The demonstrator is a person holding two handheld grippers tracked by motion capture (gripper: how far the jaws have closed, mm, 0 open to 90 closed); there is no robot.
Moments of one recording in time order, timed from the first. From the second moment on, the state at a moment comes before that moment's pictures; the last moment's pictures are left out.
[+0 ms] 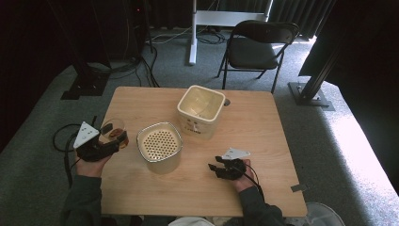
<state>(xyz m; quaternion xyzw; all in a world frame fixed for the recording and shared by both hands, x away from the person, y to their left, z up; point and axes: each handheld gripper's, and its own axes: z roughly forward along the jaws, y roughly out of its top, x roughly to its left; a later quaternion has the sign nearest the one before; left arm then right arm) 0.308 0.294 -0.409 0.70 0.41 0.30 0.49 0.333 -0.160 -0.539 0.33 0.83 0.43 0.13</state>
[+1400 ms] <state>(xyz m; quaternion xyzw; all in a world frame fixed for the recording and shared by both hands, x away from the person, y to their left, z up) 0.315 0.290 -0.405 0.71 0.41 0.32 0.47 0.333 -0.161 -0.539 0.33 0.83 0.43 0.13</state>
